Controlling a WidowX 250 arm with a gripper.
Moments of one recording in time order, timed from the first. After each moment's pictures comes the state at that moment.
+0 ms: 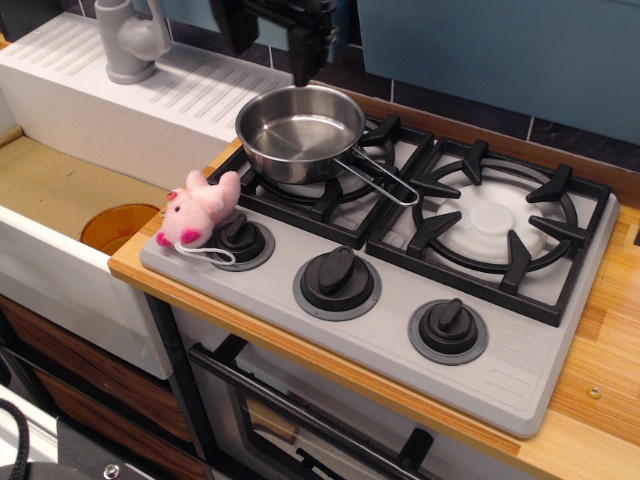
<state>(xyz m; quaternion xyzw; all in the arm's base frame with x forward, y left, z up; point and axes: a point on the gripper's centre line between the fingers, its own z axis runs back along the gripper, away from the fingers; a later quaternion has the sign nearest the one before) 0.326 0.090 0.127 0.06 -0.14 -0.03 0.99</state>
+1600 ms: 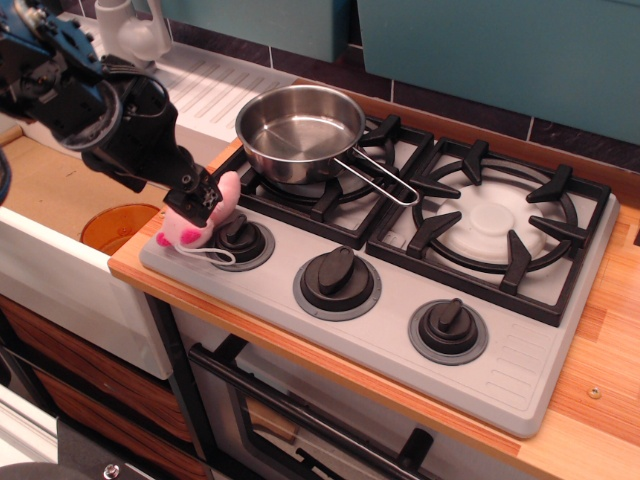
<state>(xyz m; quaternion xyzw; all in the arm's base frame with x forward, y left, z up) 0.229 0.111 0.068 0.05 -0.26 -0.01 0.96</state>
